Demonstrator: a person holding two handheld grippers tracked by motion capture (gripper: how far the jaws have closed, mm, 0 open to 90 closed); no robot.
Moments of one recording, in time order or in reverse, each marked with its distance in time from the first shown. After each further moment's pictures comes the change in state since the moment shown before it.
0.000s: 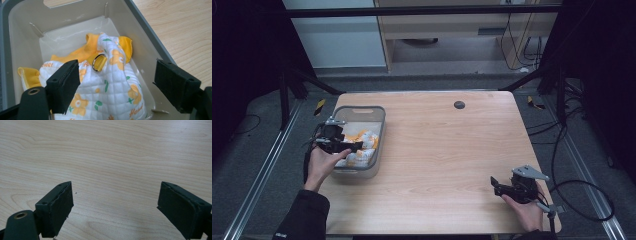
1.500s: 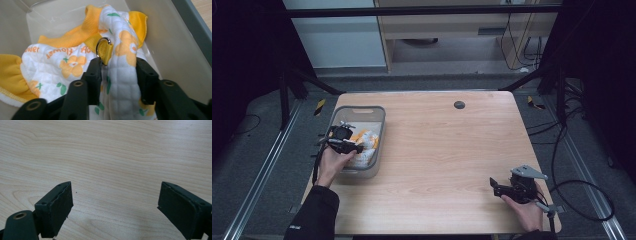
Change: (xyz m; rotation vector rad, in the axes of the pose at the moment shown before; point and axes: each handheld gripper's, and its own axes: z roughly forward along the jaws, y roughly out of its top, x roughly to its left) left arm -0.001 -0.005 0.039 0.173 0.043 -0.021; right arm 0.000 -0.001 0.002 0.022 0.012 -0.011
